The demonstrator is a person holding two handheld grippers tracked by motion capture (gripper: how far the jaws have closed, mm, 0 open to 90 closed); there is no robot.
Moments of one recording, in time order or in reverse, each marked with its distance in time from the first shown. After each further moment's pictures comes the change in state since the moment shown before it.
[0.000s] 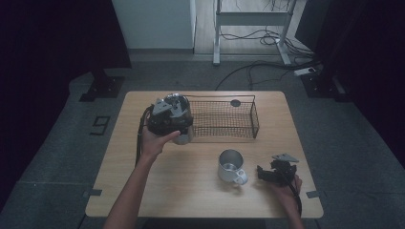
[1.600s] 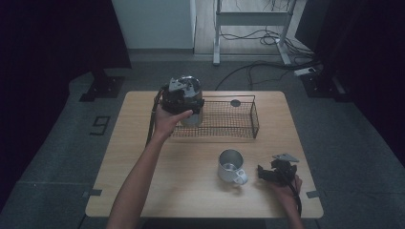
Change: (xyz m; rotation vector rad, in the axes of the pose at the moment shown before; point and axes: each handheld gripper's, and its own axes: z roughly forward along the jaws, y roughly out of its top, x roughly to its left) left arm 0.004 0.049 0.053 0.011 0.004 0.024; right arm -0.001 0.000 0.000 -0.004 -0.012 0.010
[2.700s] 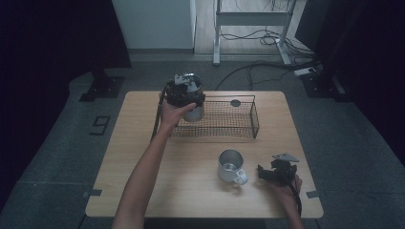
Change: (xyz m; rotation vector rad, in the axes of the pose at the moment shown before) left arm 0.025 -0.004 0.053 0.047 0.042 -0.051; right arm 0.000 0.000 0.000 0.001 -0.001 0.002
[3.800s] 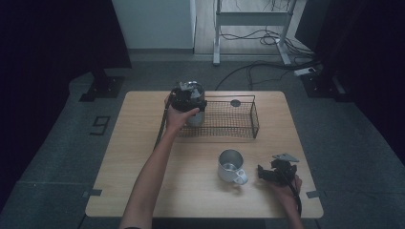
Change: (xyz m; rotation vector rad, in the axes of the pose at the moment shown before) left arm 0.006 -0.030 0.044 0.058 0.026 -0.030; right arm 0.000 0.000 0.000 -0.001 0.000 -0.001
